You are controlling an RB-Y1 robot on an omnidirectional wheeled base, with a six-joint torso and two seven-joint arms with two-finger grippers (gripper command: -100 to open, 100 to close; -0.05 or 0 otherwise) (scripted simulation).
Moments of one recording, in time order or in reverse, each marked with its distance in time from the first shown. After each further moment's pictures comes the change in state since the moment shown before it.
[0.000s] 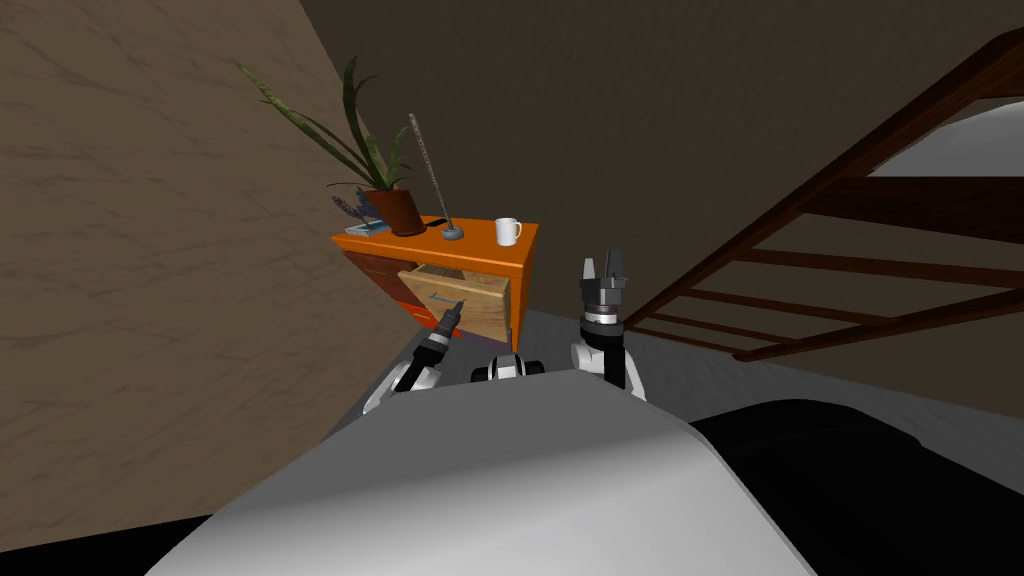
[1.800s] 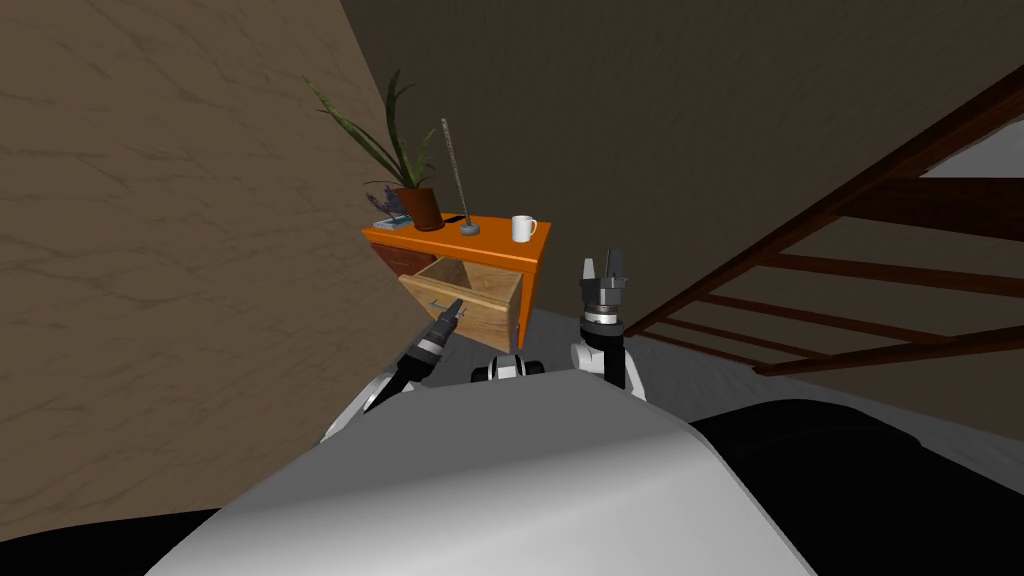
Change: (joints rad) left arm 0.141 0.117 -0.019 -0.286 0.023 0.138 0.032; right arm 0.000 0.000 0.000 0.000 0.000 0.000 0.000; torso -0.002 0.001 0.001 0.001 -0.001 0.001
